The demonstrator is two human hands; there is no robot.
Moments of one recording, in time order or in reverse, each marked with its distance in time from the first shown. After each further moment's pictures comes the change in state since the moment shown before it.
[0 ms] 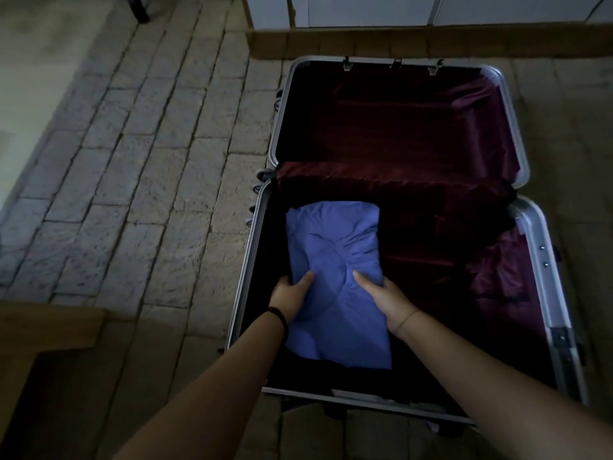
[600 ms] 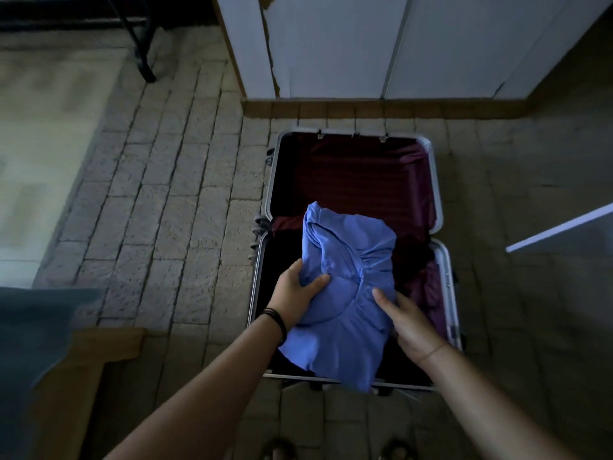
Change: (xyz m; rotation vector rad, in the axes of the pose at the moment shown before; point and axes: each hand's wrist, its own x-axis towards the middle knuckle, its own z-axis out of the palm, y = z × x) left_hand -0.188 0.179 -0.046 0.048 -0.246 0.447; right_hand -0.192 -0.166 -0.028 0.128 0.000 -0.105
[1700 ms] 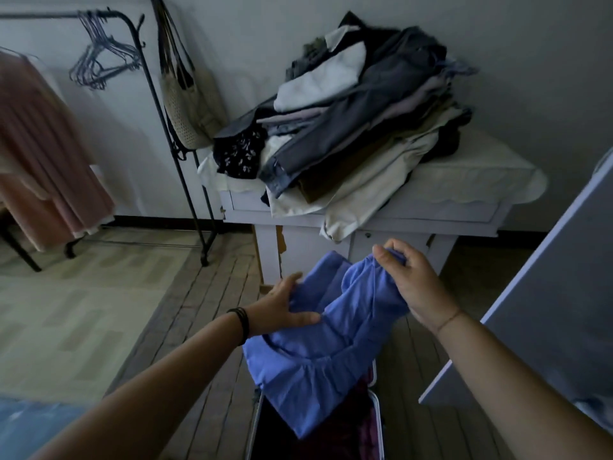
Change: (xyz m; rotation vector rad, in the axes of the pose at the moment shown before) left_hand -0.281 0.553 -0.124 0.566 -0.242 0.363; right_hand -0.396 -0.578 0.082 -0.361 -0.065 -0.897
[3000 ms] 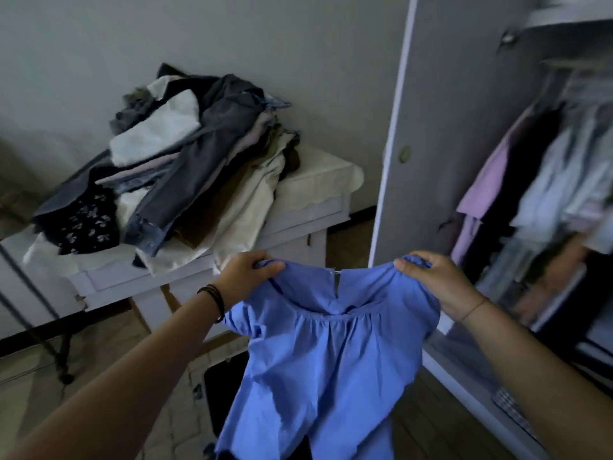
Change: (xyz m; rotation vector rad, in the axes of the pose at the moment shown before) left_hand 0.039 0.106 -0.032 0.032 0.014 0.436; right_hand -0.143 -0.054 -0.087 -0.113 0.668 0.221
